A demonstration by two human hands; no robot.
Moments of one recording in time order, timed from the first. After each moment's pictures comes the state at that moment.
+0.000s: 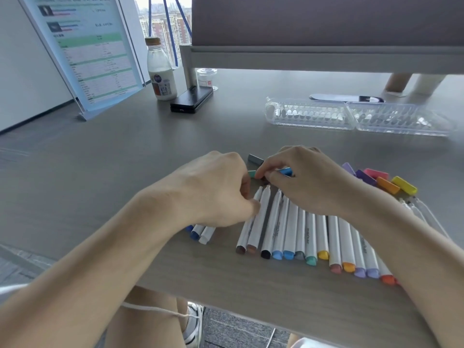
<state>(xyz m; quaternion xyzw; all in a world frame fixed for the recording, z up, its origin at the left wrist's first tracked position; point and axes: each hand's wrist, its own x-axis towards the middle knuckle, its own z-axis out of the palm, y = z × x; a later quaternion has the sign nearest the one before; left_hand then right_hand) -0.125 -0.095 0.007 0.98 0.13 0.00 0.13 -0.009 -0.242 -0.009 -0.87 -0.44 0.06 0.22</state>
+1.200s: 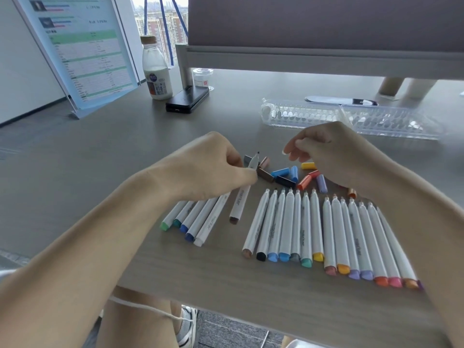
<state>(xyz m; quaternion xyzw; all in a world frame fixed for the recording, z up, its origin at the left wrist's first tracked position) -0.116 -0.083 0.021 0.95 0.14 0.03 0.29 0.026 -0.259 0.009 -0.87 -0.31 0.08 0.37</state>
